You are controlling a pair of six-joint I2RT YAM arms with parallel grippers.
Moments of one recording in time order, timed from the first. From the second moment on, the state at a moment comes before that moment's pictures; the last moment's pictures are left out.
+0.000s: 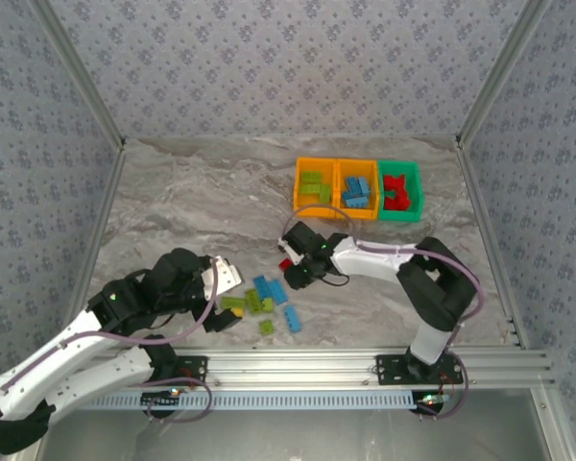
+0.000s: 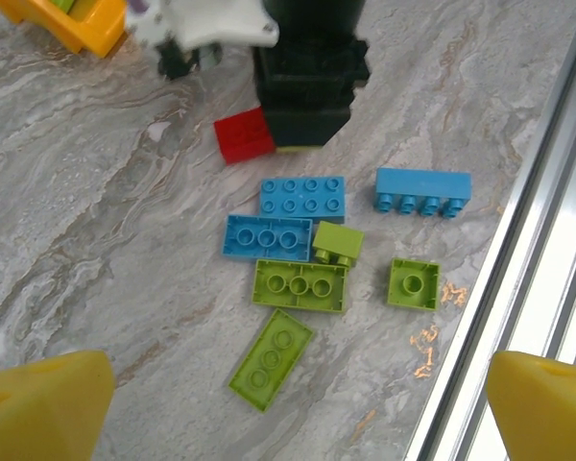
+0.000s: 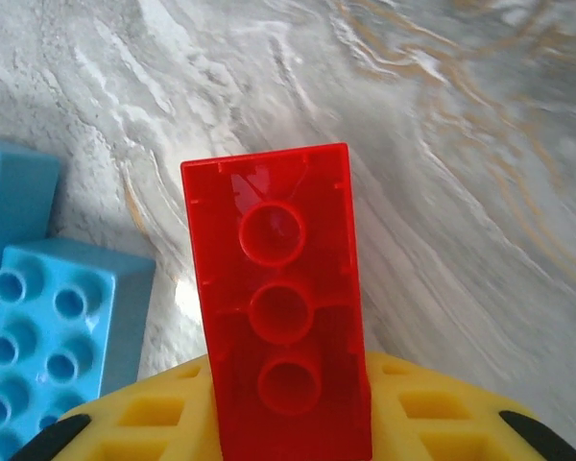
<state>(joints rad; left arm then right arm) -0.91 0.68 0.82 -0.95 0.03 0.24 0.85 1.70 0.99 -0.44 -0.06 0.21</state>
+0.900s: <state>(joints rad) -0.96 0.84 0.82 -0.62 -0.13 -0.07 0.05 1.64 1.23 -0.50 -0.03 0.33</state>
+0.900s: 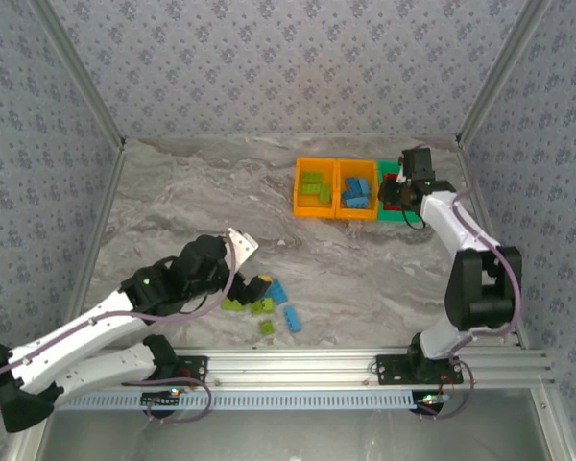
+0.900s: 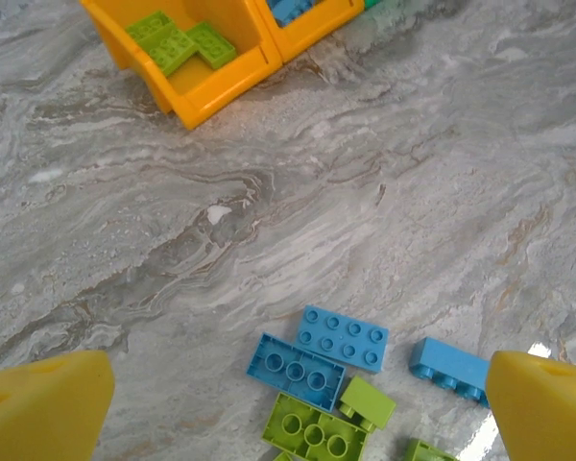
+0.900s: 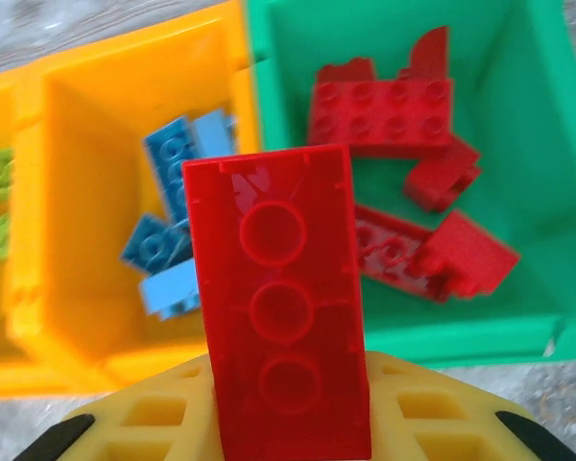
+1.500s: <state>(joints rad) -0.95 0.83 0.79 -0.74 -0.43 -0.58 0.20 1.43 1.25 -0.62 0.02 0.38</state>
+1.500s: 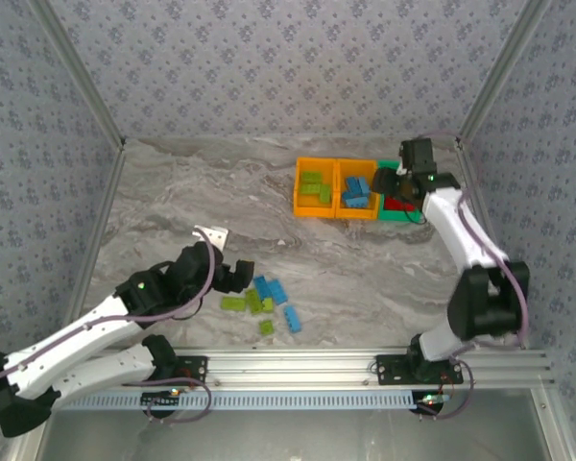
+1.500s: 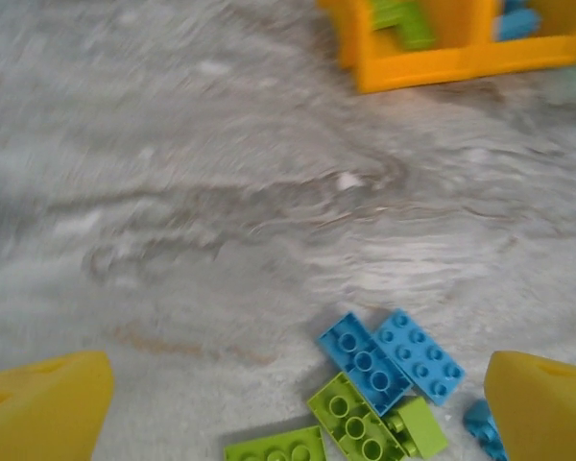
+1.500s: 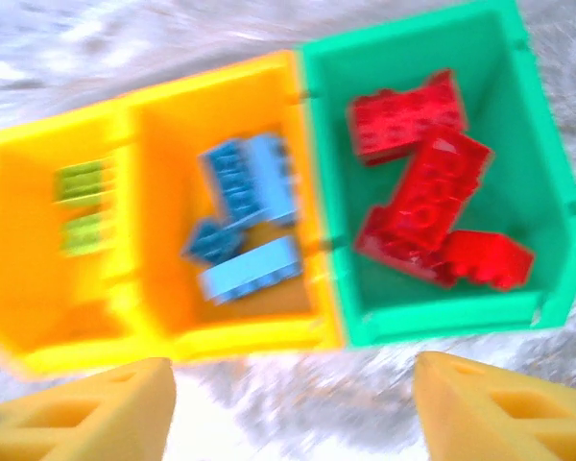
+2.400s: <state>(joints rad) -0.90 1.16 0.63 -0.83 -0.24 -1.77 0.96 1.25 1.00 -0.82 0.16 0.59</state>
